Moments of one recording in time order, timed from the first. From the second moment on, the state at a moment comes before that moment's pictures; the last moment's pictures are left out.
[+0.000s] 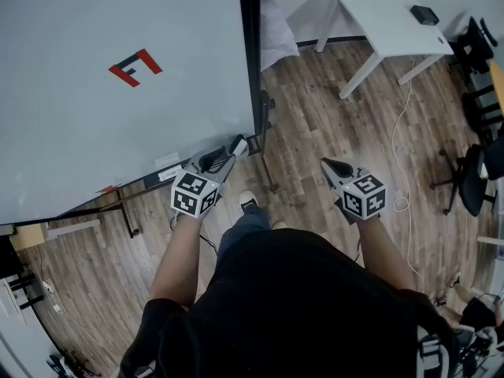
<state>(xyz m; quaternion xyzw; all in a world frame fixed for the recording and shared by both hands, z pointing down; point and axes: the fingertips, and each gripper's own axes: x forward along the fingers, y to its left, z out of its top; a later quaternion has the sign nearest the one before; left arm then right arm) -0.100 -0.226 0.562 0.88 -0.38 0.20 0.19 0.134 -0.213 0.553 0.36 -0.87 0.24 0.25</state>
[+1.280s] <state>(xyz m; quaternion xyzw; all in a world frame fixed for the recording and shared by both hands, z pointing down) -0.071 -0.268 0.659 0.86 -0.34 0.34 0.19 0.130 -0.209 0.599 0.35 -0.85 0.28 0.27</state>
